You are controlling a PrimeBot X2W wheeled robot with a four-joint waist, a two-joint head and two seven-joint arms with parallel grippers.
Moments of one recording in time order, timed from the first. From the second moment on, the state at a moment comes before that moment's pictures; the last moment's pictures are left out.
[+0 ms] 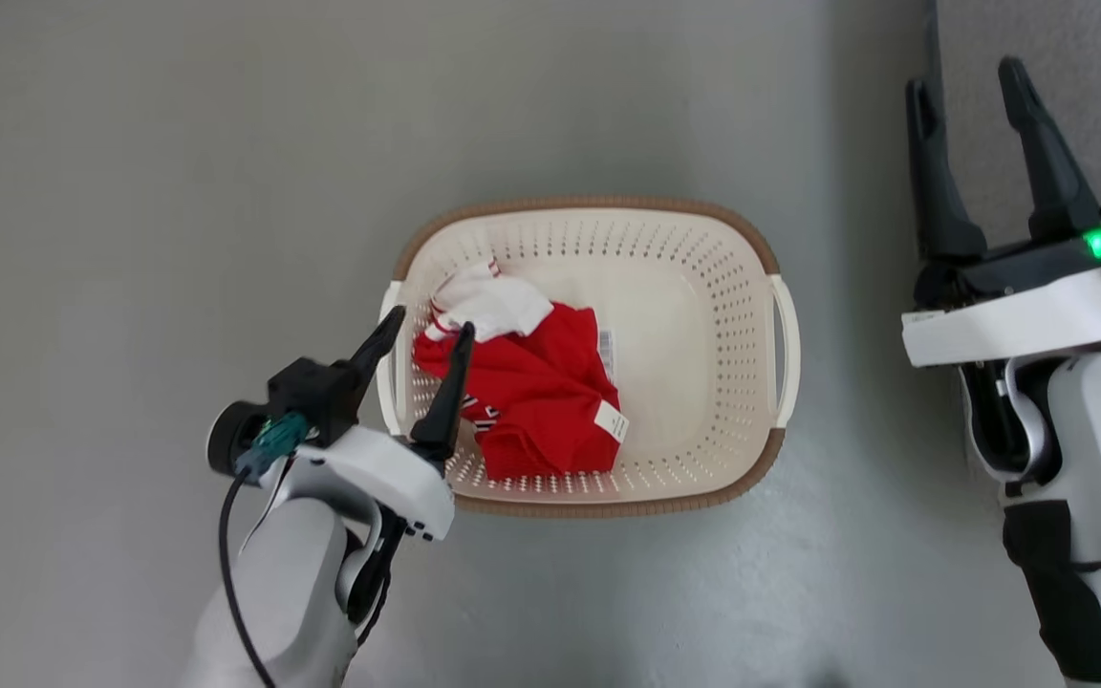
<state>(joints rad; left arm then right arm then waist) -0.46 0.04 -0.31 0.58 -0.30 -0.12 -0.26 -0.58 -0.16 0.17 0.23 0.31 0.13 -0.26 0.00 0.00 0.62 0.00</state>
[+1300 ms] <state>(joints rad) -1.08 0.06 -1.10 1.26 -0.18 -0.12 0.00 -0.73 -0.06 0.22 0.17 0.35 0.13 -0.26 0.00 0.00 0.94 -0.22</state>
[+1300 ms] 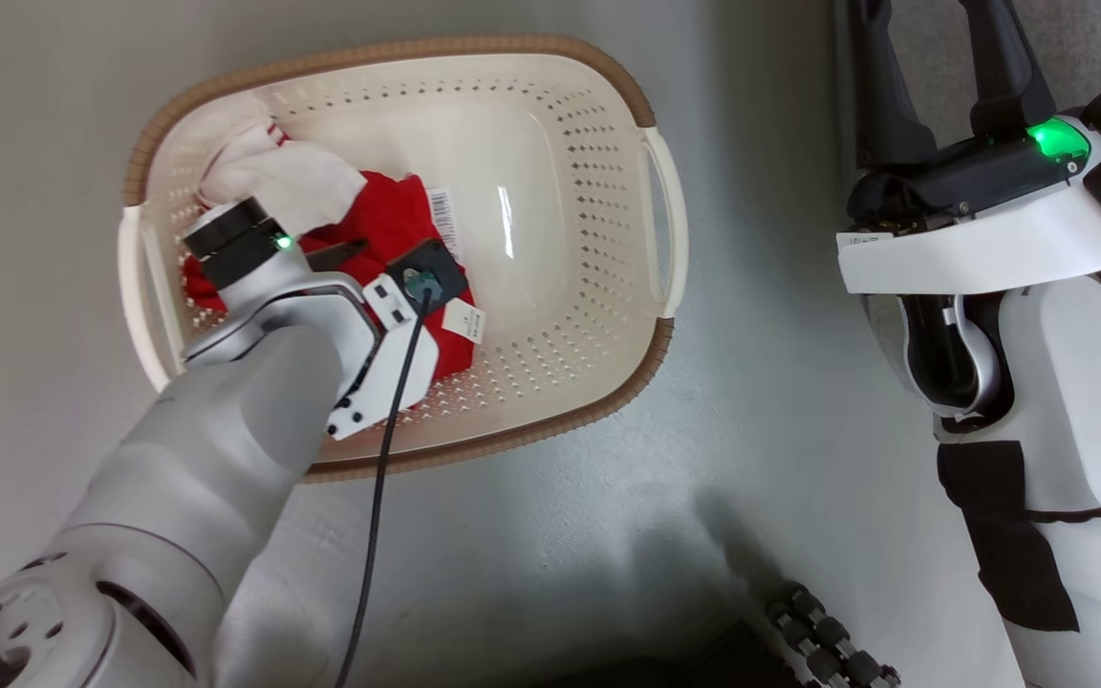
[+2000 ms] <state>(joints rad) -1.09 0.12 -1.12 1.29 -0.22 -0.12 -0.01 -0.73 -0.06 0.21 0.15 0.41 0.13 -0.26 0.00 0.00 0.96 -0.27</state>
